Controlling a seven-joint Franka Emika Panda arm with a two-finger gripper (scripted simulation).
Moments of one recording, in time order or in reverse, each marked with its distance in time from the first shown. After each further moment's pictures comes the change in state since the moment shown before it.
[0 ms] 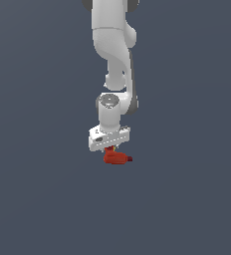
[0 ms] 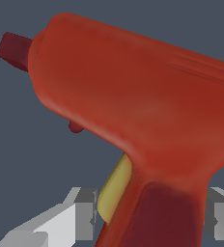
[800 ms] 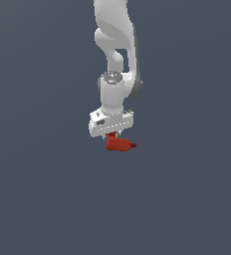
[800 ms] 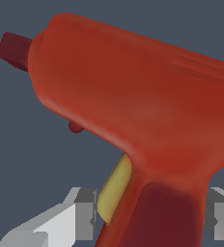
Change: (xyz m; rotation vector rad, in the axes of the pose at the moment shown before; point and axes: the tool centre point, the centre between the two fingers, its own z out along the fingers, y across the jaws) arm -0.017 -0.016 -0.075 0.000 -0.002 -0.001
